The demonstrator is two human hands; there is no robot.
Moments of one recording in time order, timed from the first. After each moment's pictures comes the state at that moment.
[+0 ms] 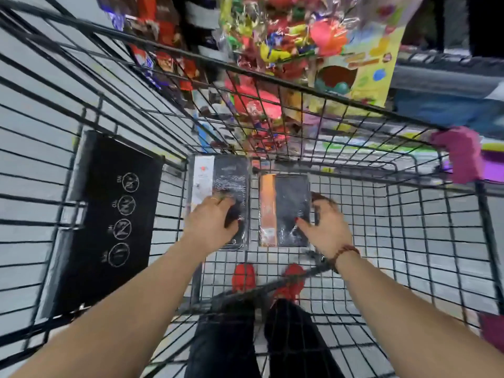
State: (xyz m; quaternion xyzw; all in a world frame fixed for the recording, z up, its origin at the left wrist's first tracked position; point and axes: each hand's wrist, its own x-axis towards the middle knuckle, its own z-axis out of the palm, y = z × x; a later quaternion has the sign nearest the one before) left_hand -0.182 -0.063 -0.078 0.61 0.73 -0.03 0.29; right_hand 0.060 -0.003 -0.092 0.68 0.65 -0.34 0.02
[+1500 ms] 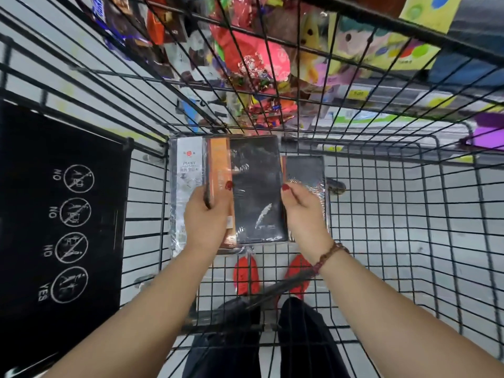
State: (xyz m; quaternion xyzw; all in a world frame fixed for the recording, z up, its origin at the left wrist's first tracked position) left_hand -0.164 -0.051 -0.140 0.22 0.79 0.41 0.41; right_hand -0.018 -0.009 -0.146 0.64 0.44 -0.56 -0.27
